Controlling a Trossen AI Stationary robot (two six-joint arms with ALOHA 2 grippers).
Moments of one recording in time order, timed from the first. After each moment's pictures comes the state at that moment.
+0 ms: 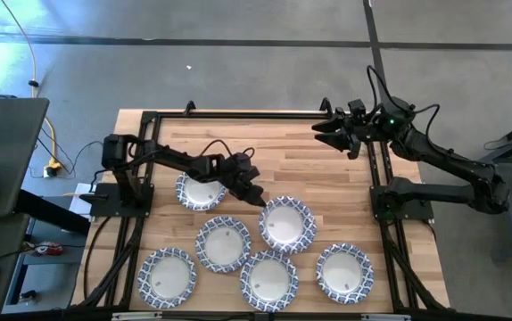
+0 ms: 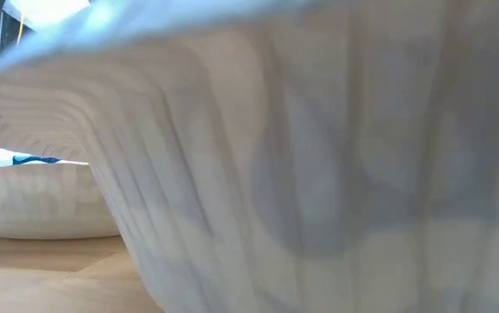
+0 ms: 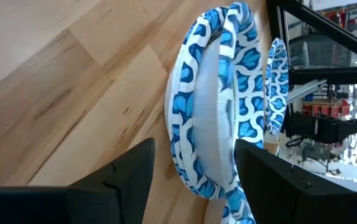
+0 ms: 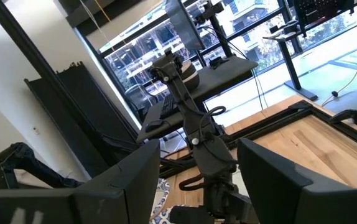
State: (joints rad) left arm 0.25 1.81 0.90 0.21 0.49 -0.98; right arm -0.55 0.86 0.81 0.10 -0.61 0.49
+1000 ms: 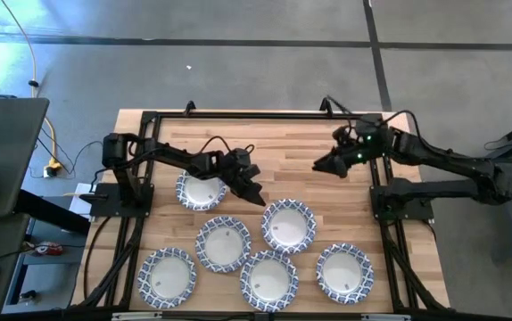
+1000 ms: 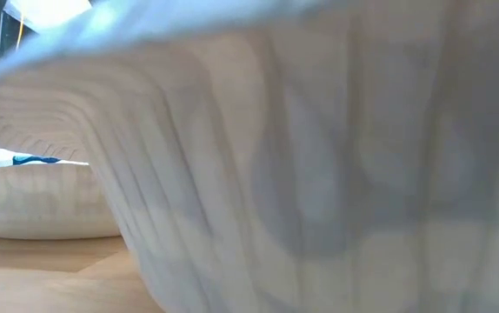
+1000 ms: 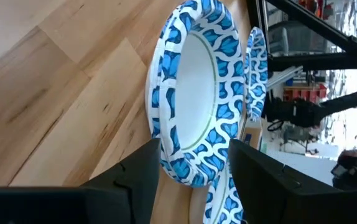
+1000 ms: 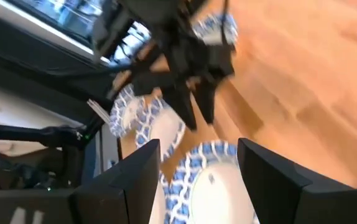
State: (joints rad) left arm 0.29 1.81 0.90 0.24 0.61 -0.96; right arm -0.36 0.86 0.81 -0.46 -0.44 0.65
